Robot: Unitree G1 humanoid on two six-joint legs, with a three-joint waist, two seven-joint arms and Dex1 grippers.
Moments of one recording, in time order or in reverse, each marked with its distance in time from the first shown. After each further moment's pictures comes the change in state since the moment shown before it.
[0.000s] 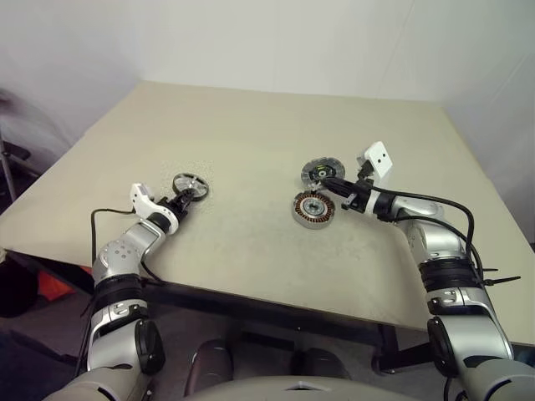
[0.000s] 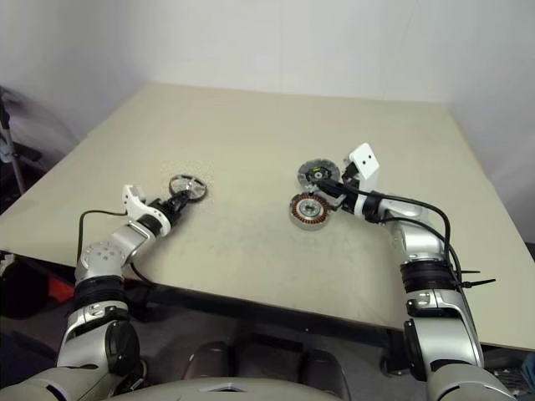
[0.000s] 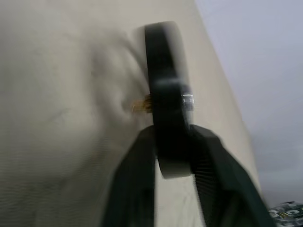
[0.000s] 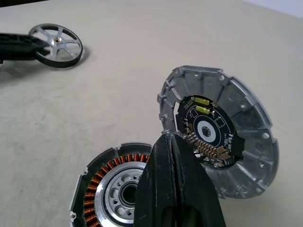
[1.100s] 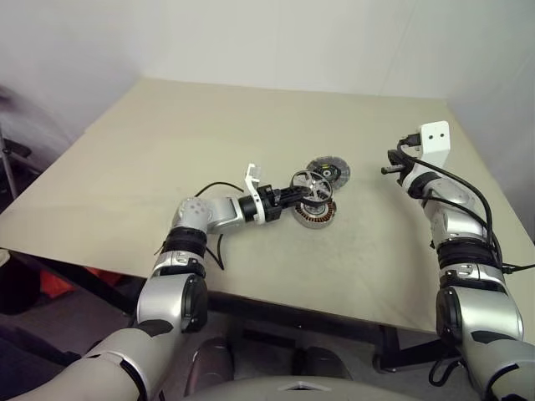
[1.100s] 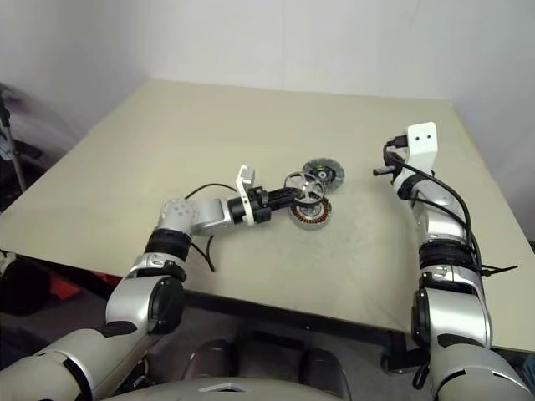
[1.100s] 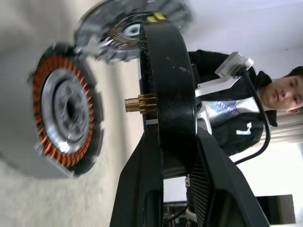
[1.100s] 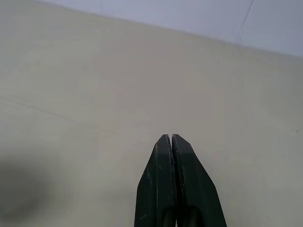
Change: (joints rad) left arm -0.380 -0.219 -0.230 0.418 -0.036 0.373 -0.228; right arm -0.132 -0.060 -0.173 0.313 -0.092 -0.128 -0.493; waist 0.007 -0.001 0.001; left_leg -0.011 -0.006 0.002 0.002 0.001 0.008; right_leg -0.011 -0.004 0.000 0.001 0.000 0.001
